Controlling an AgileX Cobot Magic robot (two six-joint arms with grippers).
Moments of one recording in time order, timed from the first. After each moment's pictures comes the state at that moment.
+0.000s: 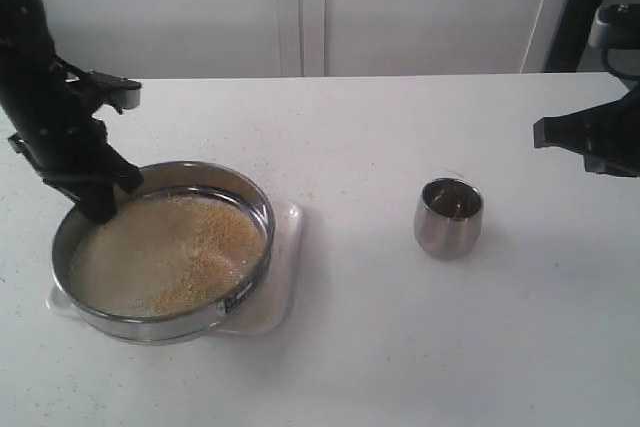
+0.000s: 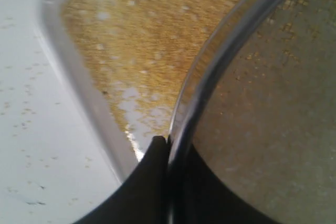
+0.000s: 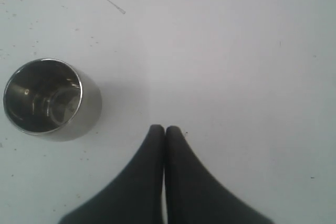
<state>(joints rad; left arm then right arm) -0.20 1.87 -1.43 -0.13 1.11 0.38 0.11 1.32 -0.89 -0.10 0.56 0.22</state>
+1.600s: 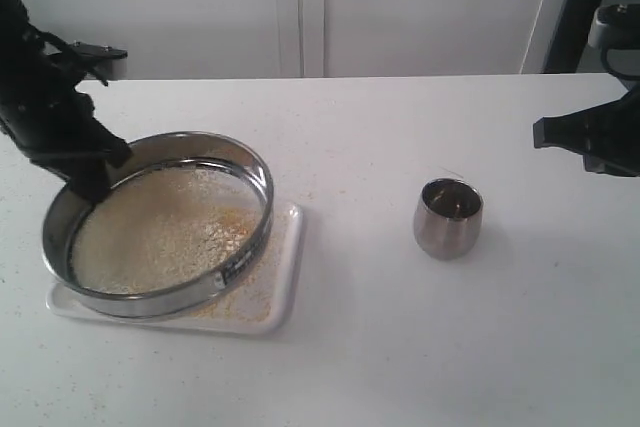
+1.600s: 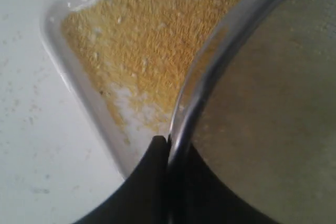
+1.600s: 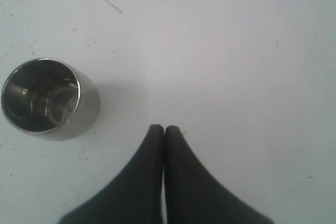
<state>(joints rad) -0.15 1.79 -1.42 -0.20 1.14 0.41 0.11 1.32 -0.89 -0.10 0.56 0.22</state>
